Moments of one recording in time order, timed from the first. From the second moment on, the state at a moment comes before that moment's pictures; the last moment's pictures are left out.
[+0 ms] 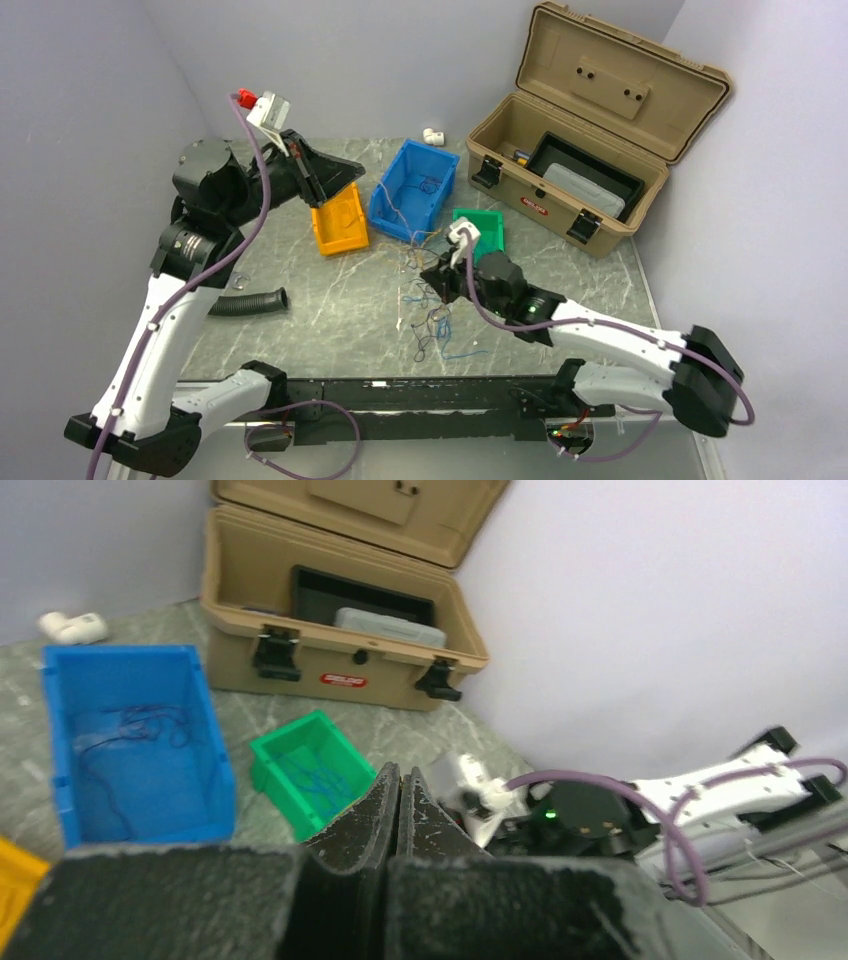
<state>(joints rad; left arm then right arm) -0.36 1.05 1.45 -0.34 0.59 -0.50 0.95 1.14 0.63 0.23 0.02 0.25</state>
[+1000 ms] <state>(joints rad) -0.30 0.80 1.09 -0.64 -0.22 -0.30 0.91 0.50 0.65 -0.70 0.77 0.81</state>
